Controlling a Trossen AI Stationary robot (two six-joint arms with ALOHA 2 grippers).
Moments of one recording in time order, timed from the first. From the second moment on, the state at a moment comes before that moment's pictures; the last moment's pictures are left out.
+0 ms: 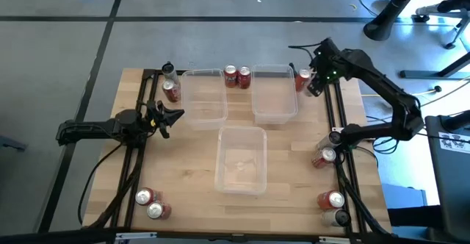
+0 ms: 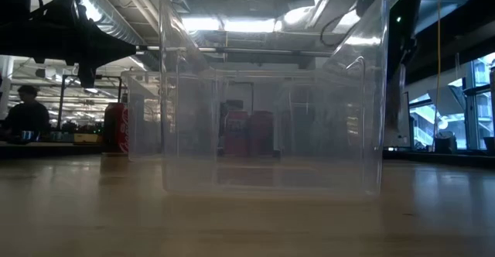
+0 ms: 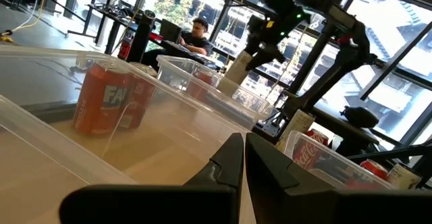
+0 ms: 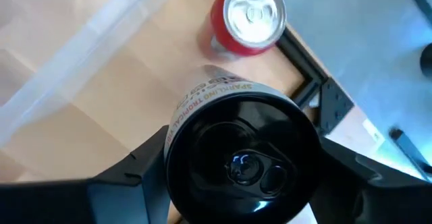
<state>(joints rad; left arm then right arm) 0.04 0.02 0.01 0.09 -0.38 -0.41 -0.90 1.24 1.29 -1.26 0.15 -0.17</state>
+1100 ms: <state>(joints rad) 0.04 0.02 0.01 0.09 -0.39 -0.41 -0.53 1.15 1.57 -1.08 -0.16 -0.07</state>
